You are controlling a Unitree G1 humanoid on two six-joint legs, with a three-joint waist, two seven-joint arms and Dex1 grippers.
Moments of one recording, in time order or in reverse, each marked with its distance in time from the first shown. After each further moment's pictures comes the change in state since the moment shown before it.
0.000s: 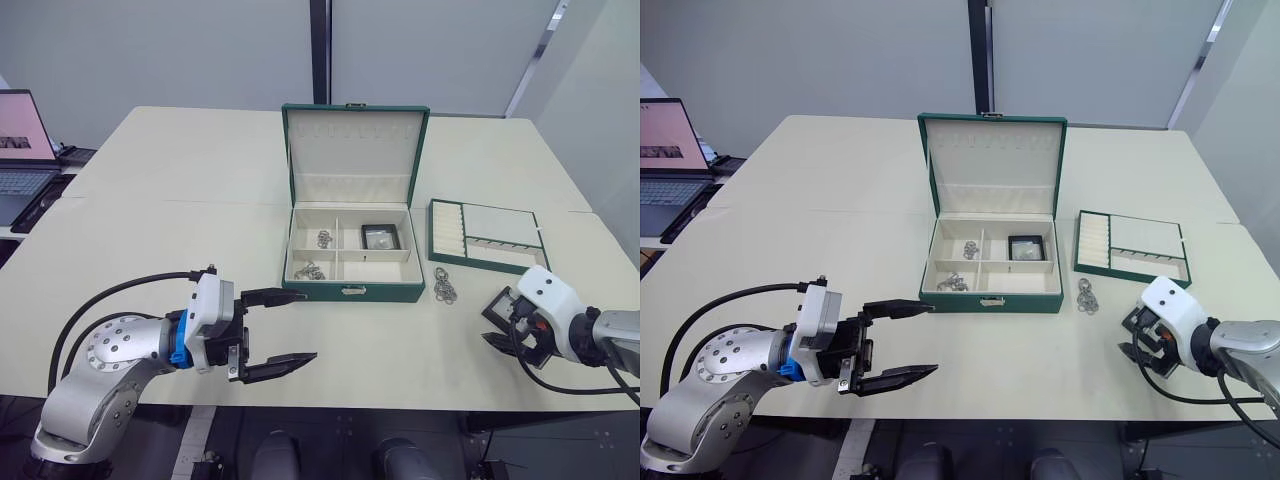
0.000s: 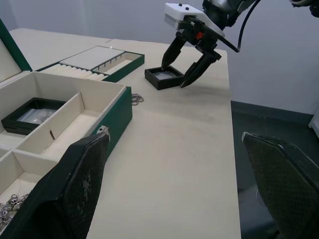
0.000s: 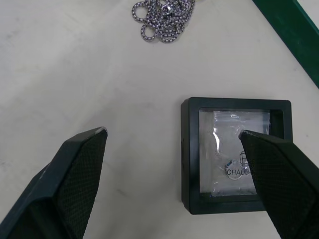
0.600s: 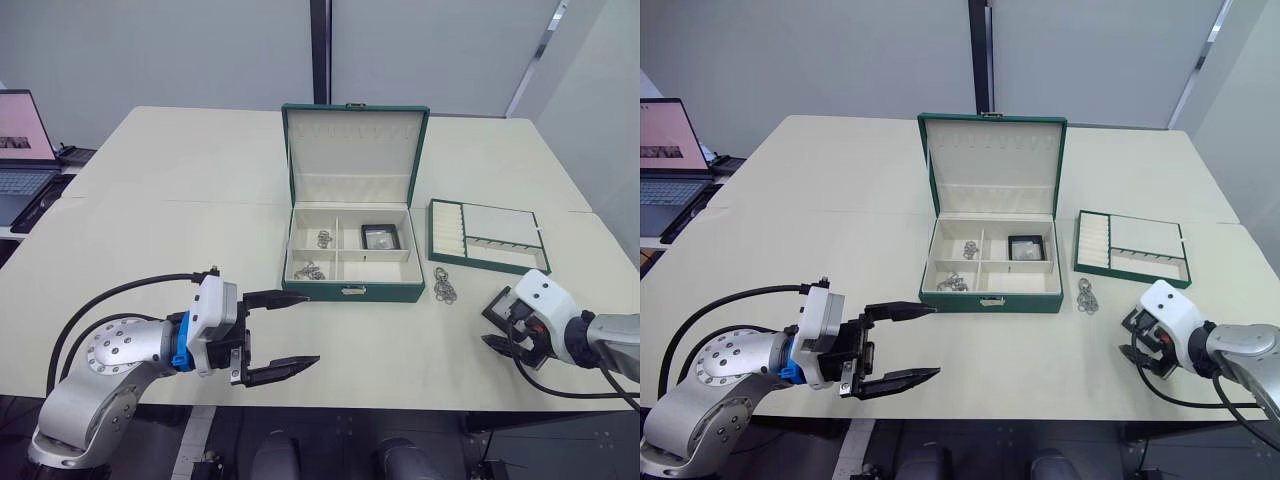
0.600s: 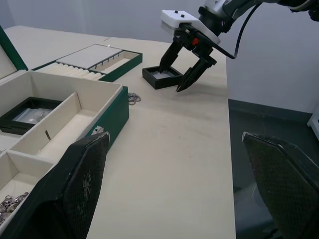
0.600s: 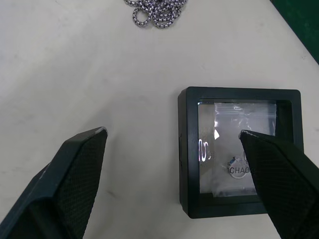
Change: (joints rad) left arm 0.010 0.006 0.001 -0.038 -0.005 0.026 0.014; right arm 0.001 0.033 0.032 0.050 -0.064 -0.043 0.019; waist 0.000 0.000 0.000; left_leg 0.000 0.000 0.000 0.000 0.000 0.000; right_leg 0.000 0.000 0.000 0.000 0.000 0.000
